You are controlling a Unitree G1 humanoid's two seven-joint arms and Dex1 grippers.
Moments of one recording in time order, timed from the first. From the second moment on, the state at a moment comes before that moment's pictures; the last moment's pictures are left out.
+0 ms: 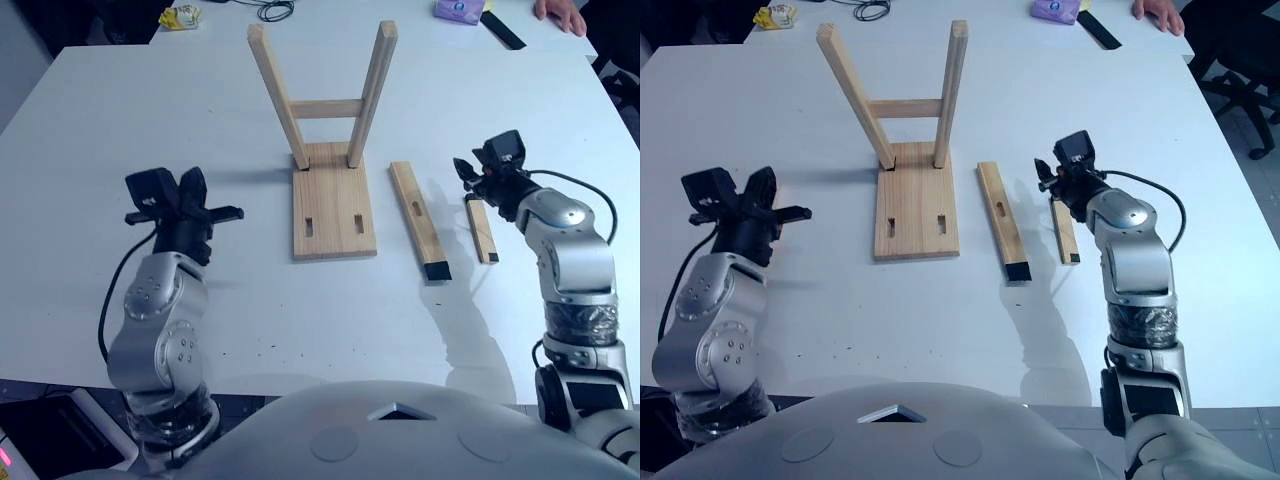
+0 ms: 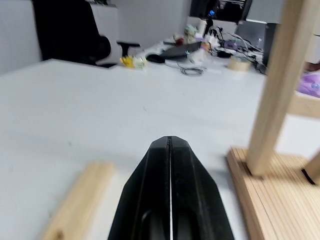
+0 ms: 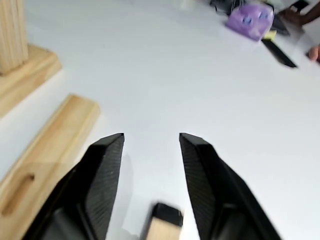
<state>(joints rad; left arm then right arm) 0.24 0.04 0.23 -0.84 -0.33 0.80 0.07 -0.16 -0.43 -0.07 -0.27 0.07 0.78 0.43</state>
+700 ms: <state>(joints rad) 0.43 0.17 0.09 -0.85 -0.12 0.70 0.04 -0.12 -0.48 -0.08 -0.44 0.12 1.16 0.35</state>
